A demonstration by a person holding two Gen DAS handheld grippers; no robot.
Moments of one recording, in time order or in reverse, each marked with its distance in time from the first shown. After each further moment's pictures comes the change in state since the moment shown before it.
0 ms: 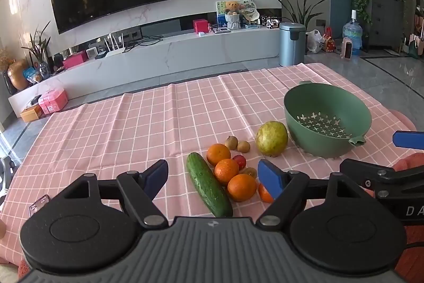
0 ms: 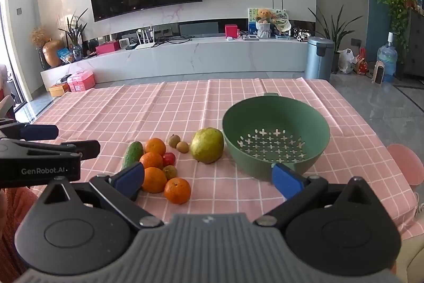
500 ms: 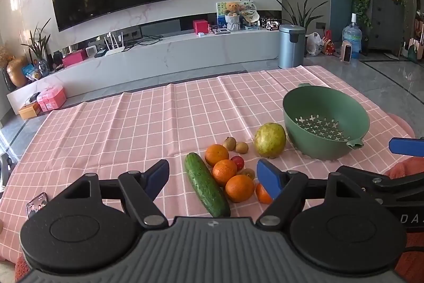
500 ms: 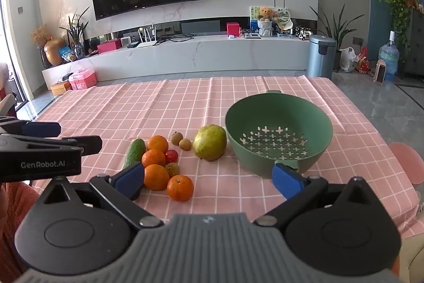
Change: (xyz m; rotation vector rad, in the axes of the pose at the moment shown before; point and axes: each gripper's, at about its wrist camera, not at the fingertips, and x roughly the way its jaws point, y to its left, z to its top) left arm -0.002 0.004 0.000 -0.018 0.006 -0.016; right arm 0.001 0.005 -0.006 -0.002 0.003 -0.007
